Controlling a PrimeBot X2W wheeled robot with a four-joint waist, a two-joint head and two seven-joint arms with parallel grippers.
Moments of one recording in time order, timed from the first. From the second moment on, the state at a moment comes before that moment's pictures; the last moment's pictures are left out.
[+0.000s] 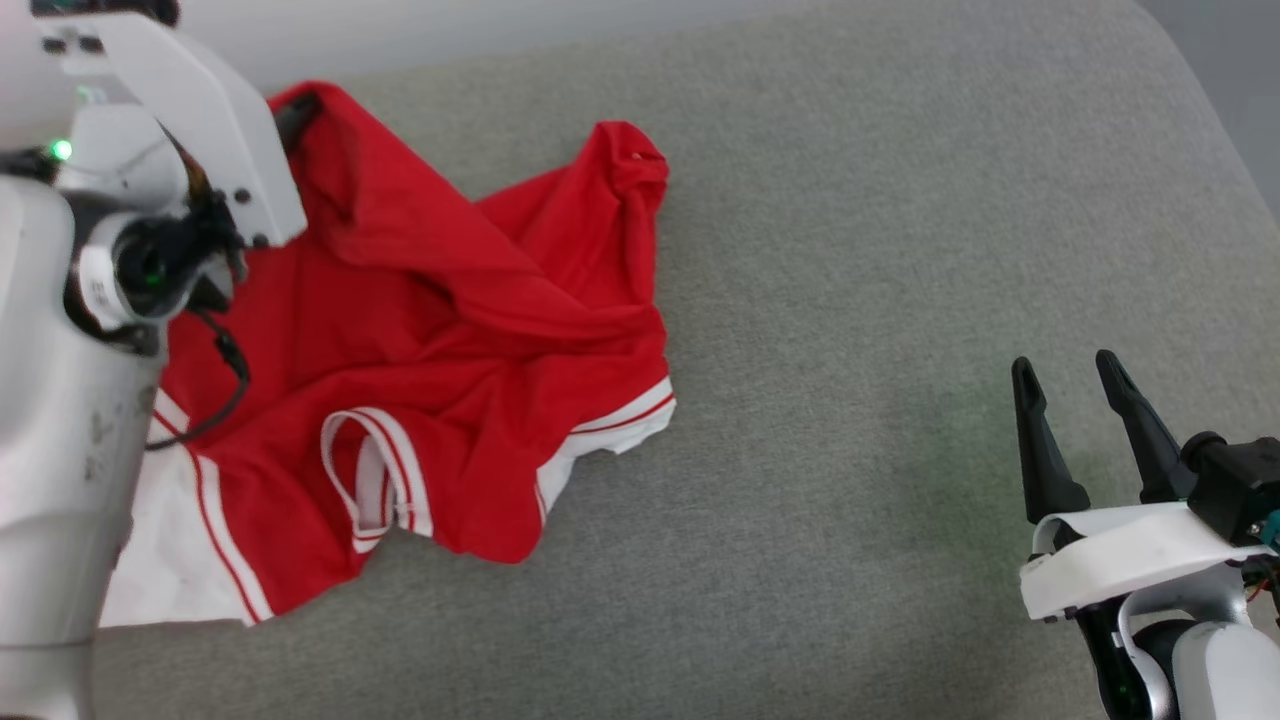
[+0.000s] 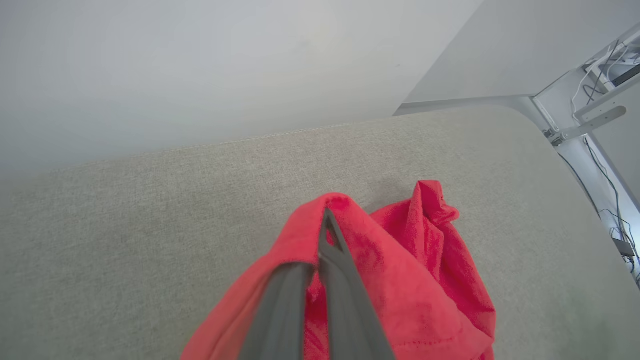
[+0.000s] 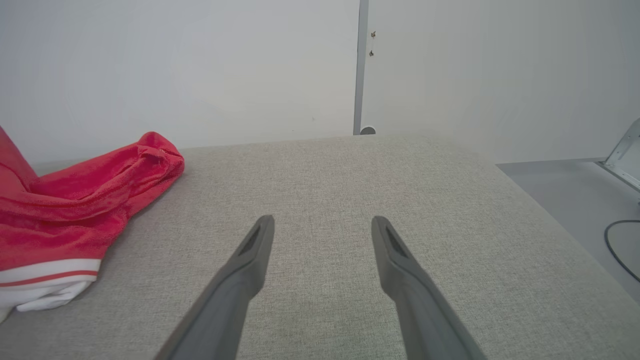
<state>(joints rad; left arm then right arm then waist) -0.96 0.50 -0.31 0.36 -0.80 0.06 0.70 -0.18 -0.06 -0.02 0.00 0.18 0.13 -0.03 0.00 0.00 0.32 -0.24</state>
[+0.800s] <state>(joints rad) -1.02 0.46 -0.35 0.72 -0.76 -0.08 0.47 -0.21 -0.10 0.05 0.03 0.20 0.13 0.00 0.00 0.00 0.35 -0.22</state>
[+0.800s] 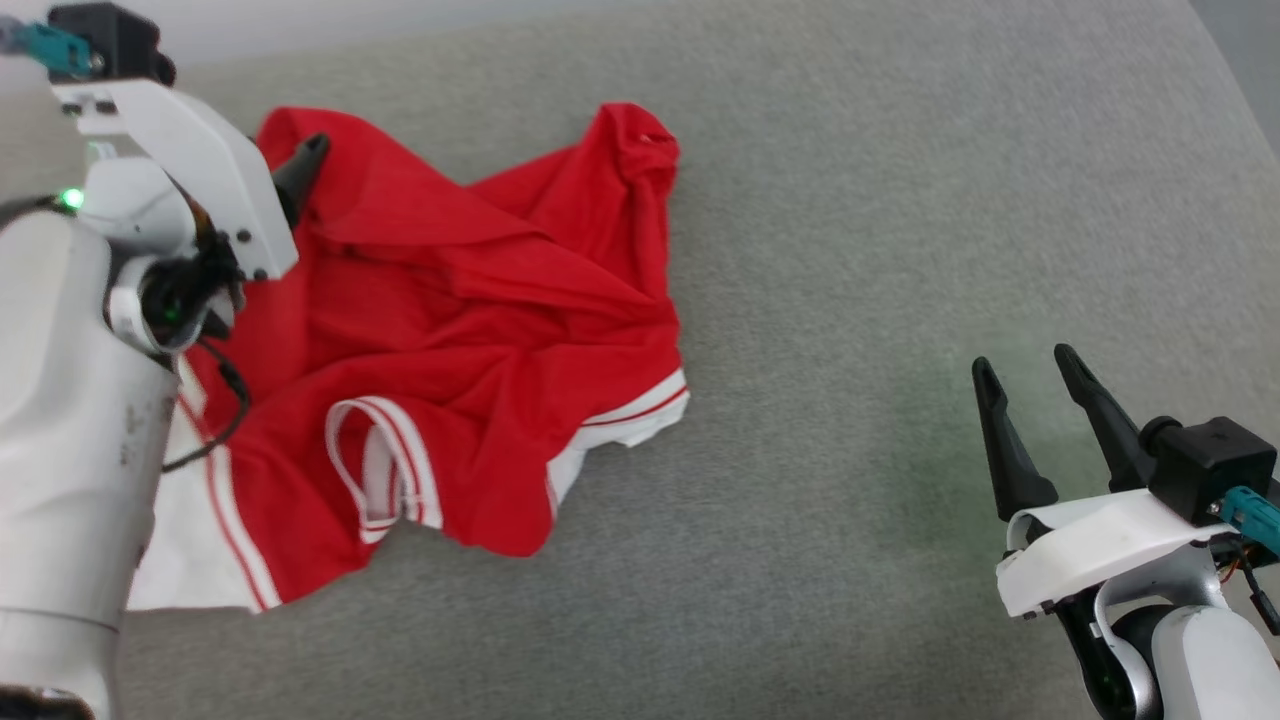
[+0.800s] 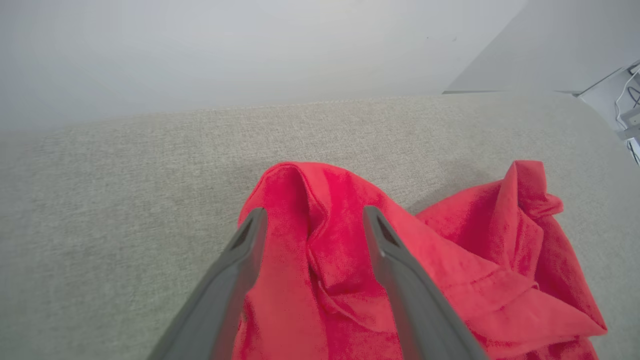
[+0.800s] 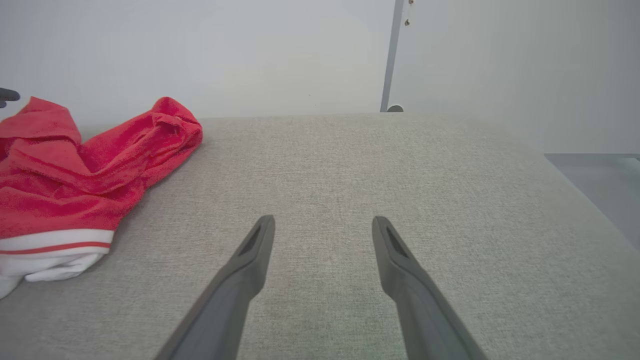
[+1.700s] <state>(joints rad) -0.42 0.55 -0.25 0.21 -0.75 0.00 0.07 -0.07 -0.17 0.14 0.01 0.30 0.13 0.24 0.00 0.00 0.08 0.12</state>
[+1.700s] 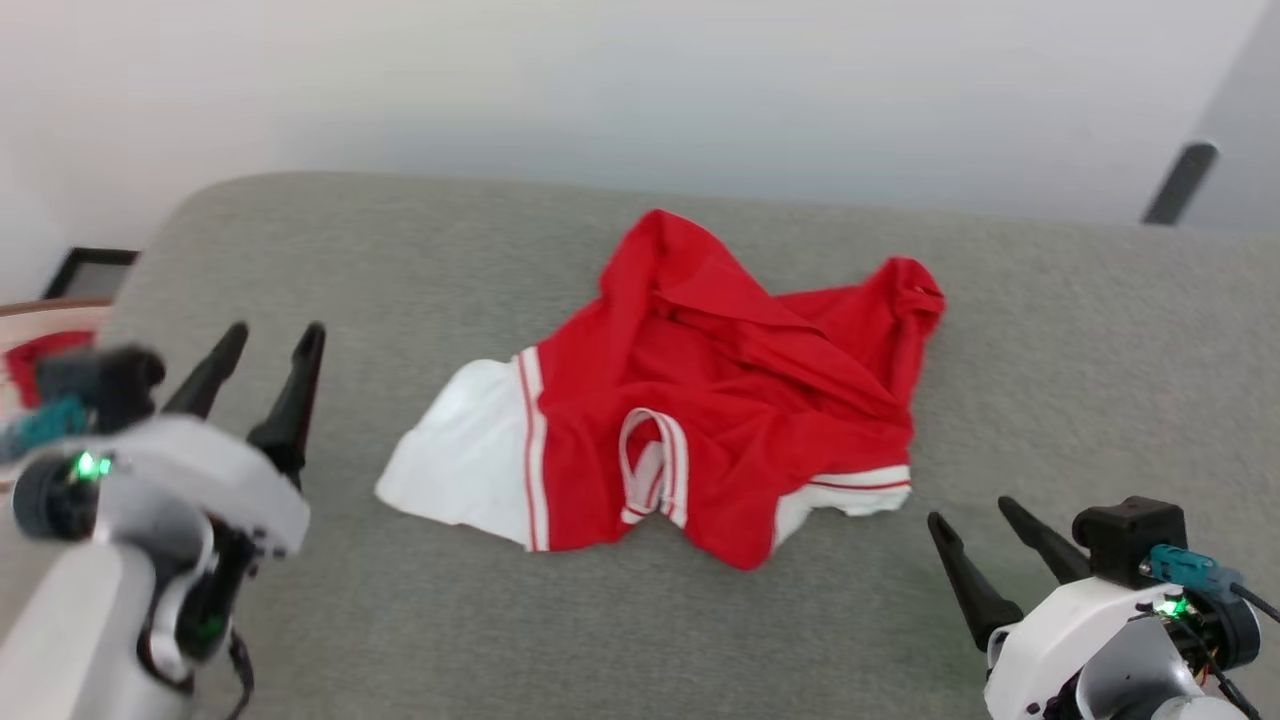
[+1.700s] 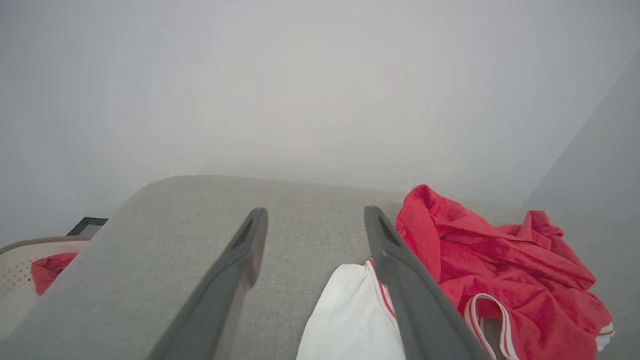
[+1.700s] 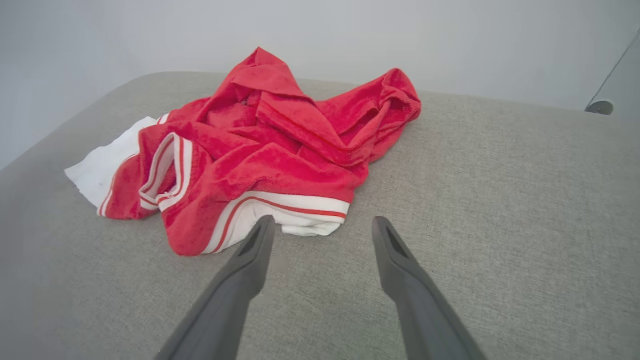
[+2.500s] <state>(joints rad) -0.02 0.48 -0.15 0.04 -0.72 0.09 -0.24 -0.14 -0.17 0.01 0.10 0.28 0.13 0.56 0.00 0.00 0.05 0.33</state>
